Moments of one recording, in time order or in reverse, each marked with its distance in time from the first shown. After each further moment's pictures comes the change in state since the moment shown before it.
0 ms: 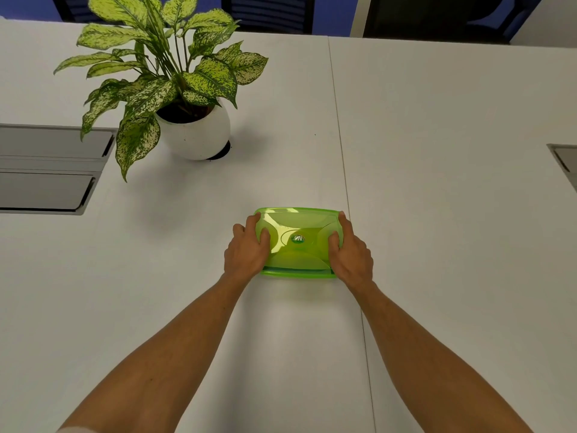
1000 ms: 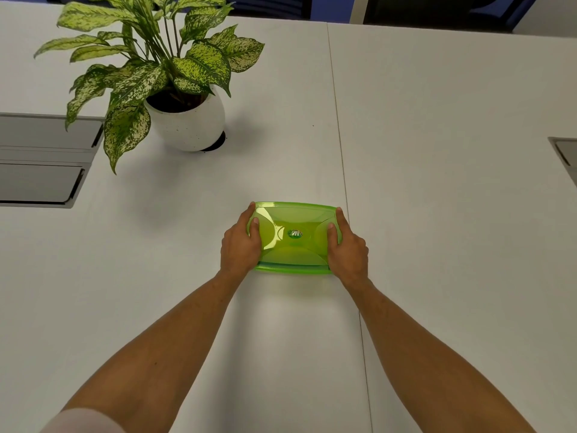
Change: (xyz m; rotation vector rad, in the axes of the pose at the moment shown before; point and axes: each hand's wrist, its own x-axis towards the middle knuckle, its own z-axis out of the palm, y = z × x) left_hand 0.005 -0.009 0.008 -0.250 0.102 0.038; right_hand 0.003 0.006 0.011 0.070 0.059 -0.004
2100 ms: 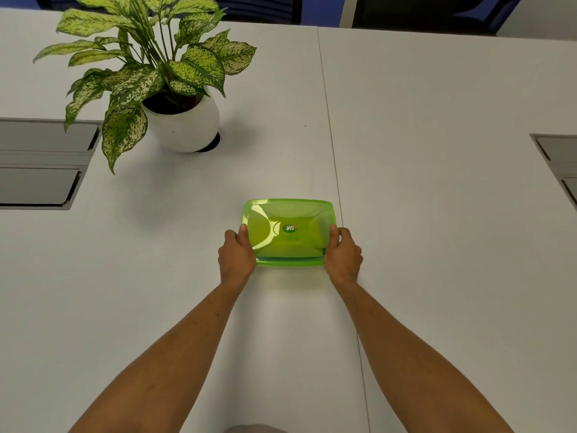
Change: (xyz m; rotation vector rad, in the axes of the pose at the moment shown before) left_hand -0.032 0.002 -0.001 -0.023 0.060 -0.267; right_hand -0.018 0.006 0.007 0.134 0.096 0.206
